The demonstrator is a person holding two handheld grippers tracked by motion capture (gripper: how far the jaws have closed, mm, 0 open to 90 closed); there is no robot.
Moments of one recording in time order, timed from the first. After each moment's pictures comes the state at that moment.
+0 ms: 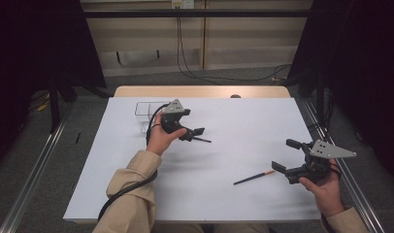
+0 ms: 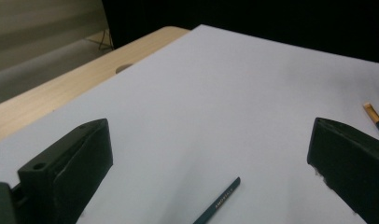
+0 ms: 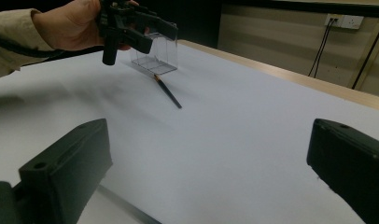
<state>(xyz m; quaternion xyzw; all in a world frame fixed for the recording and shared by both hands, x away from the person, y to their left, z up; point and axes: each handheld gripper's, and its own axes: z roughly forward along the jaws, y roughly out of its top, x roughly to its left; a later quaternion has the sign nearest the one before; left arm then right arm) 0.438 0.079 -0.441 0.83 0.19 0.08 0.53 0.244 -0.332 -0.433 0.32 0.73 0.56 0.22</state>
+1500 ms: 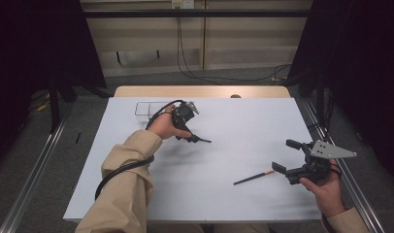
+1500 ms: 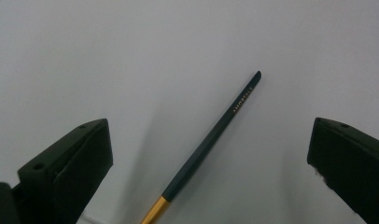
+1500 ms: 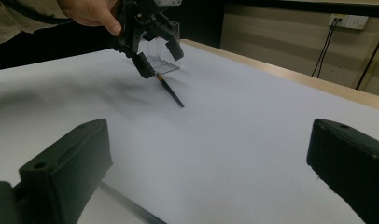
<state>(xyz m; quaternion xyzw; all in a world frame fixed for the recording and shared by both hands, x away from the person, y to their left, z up) 0.465 0.050 -0.436 0.95 0.15 0.02 0.27 0.244 -0.333 -0.433 0.32 0.73 0.56 0.21</state>
